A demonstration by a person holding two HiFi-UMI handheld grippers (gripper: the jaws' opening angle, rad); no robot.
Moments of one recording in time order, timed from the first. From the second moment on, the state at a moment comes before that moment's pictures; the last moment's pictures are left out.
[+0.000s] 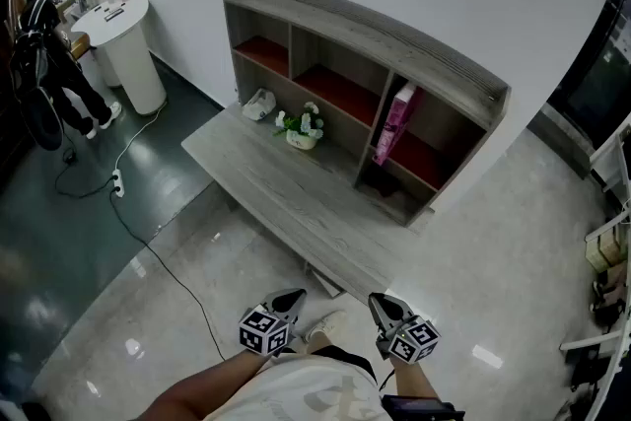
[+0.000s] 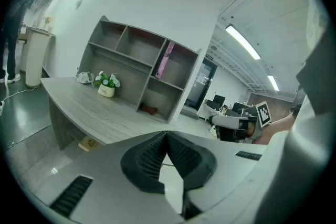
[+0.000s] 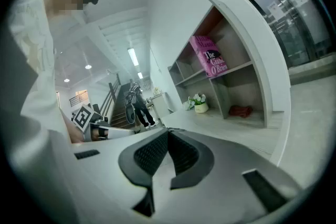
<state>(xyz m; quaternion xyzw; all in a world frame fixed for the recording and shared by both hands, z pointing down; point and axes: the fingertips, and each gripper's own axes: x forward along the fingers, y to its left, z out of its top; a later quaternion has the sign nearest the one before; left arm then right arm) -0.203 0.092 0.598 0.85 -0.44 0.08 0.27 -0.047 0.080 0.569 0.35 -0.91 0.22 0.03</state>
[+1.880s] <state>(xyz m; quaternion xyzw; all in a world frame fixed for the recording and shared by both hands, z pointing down) -0.195 0.119 0.587 0.87 -0.41 0.06 0.26 -0.028 0.119 0.557 0.41 -0.88 0.21 0.03</state>
